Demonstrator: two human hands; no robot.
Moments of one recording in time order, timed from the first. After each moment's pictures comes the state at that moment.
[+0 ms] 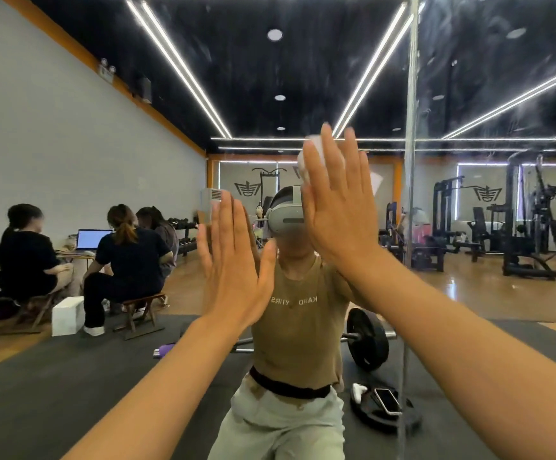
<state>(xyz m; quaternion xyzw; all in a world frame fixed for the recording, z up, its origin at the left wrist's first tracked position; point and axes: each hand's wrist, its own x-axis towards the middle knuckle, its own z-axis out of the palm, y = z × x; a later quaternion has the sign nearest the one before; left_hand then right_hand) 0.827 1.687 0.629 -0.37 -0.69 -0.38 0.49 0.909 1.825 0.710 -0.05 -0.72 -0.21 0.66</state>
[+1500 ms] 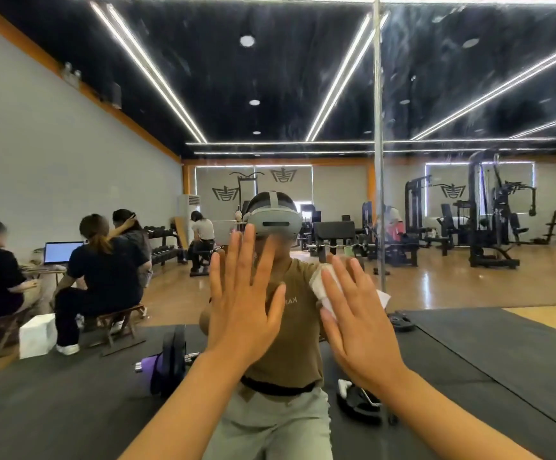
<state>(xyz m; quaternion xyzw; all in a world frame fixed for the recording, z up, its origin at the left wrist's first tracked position) 0.837 1.700 0.595 -0.42 -0.68 -0.27 0.54 0.964 1.854 0.557 -0.03 -0.81 -0.14 0.57</state>
